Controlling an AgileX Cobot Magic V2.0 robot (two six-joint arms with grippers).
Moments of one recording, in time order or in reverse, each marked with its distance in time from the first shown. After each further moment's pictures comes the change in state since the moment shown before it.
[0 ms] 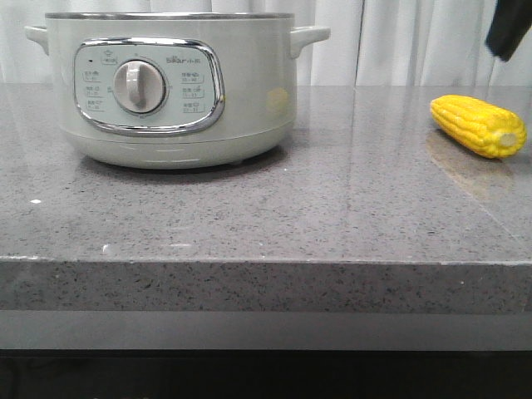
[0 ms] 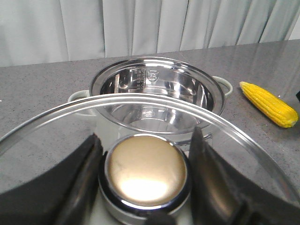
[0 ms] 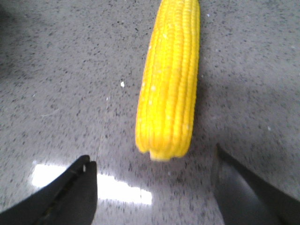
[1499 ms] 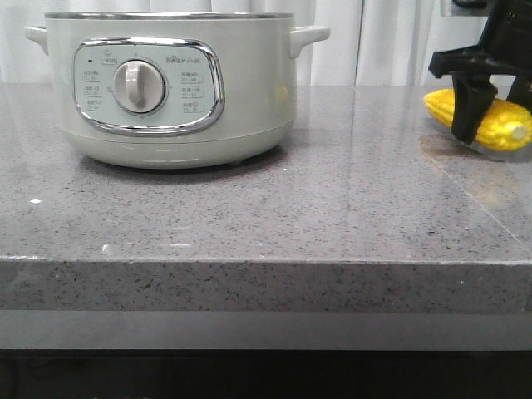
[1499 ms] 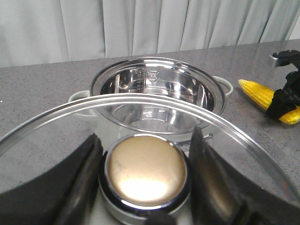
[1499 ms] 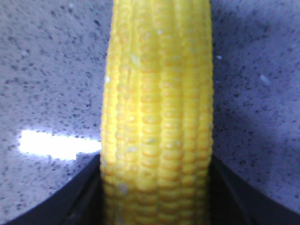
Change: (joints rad) left arm 0.000 0.000 0.000 0.002 0.000 0.000; right arm 0.002 0.300 -0.149 -0.046 0.005 0.000
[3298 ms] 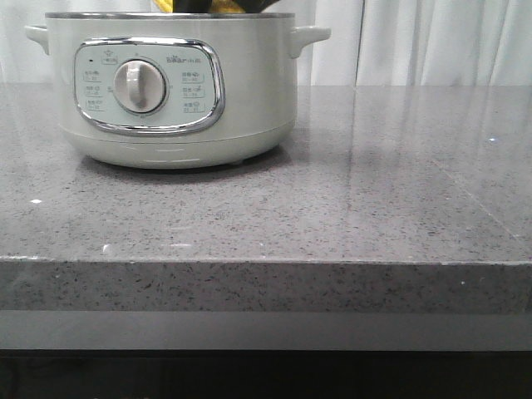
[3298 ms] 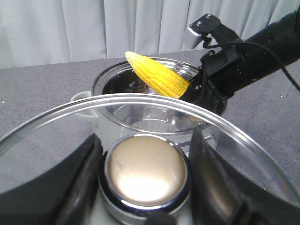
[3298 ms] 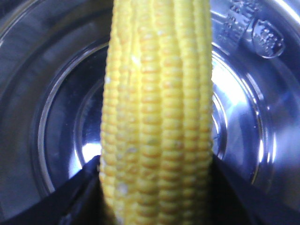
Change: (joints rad) left arm 0.000 0.000 0.000 0.005 -0.002 0.000; right arm 0.549 0.155 -0.455 0.025 -0.053 -0.033
